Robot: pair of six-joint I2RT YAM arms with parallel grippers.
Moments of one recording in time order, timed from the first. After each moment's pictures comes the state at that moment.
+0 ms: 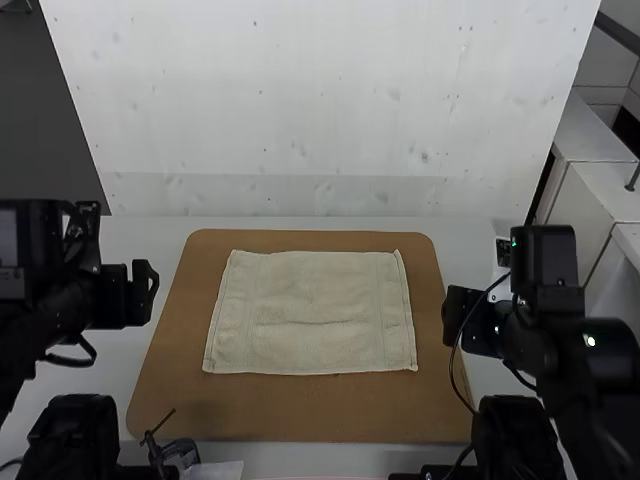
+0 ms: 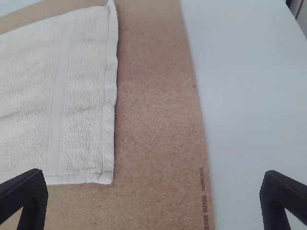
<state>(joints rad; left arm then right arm) 0.00 0.23 0.51 -0.89 0.04 -0.01 0.03 0.26 0.43 -0.95 -0.03 0.12</state>
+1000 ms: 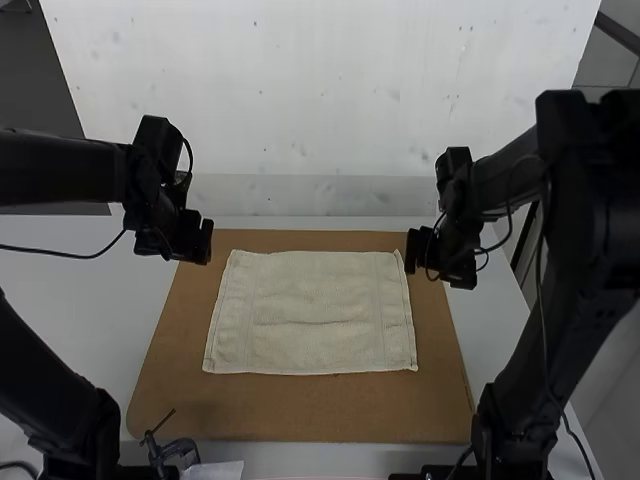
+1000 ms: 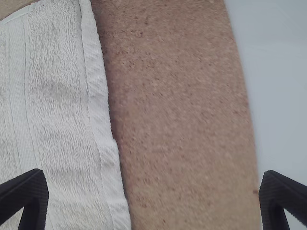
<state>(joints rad) -0.17 1.37 0.82 -0.51 -0.08 -0.03 0.09 1.58 0.80 -0.37 -0.03 0.23</state>
